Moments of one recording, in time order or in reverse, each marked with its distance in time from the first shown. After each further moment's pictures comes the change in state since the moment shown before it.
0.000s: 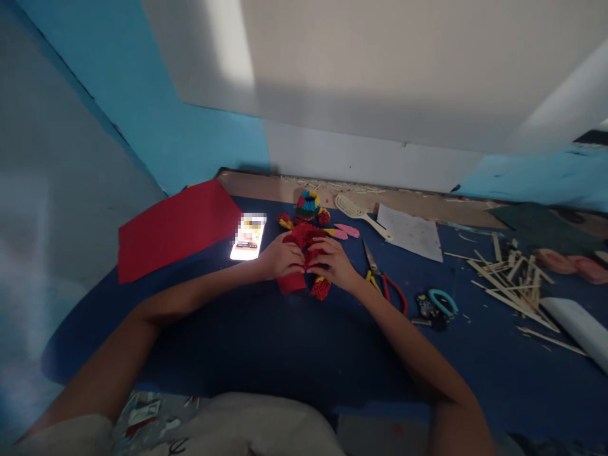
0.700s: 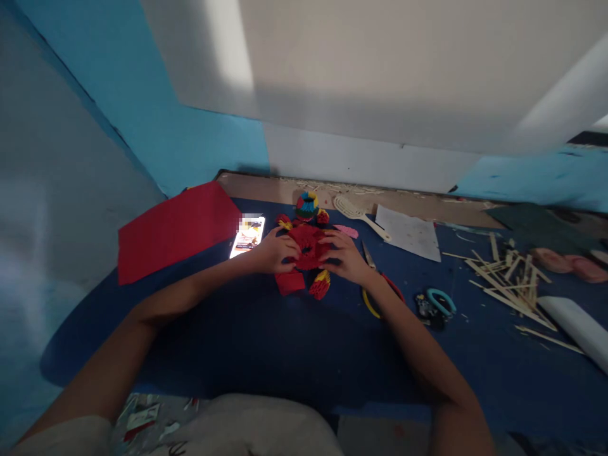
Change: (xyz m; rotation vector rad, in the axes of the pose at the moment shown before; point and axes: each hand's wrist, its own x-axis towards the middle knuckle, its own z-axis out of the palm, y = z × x) left_hand -0.001 -0.007 -0.020 0.062 -0.062 -0.069; right_hand -0.005 0.023 -0.028 -0.082 -0.046 -0.054
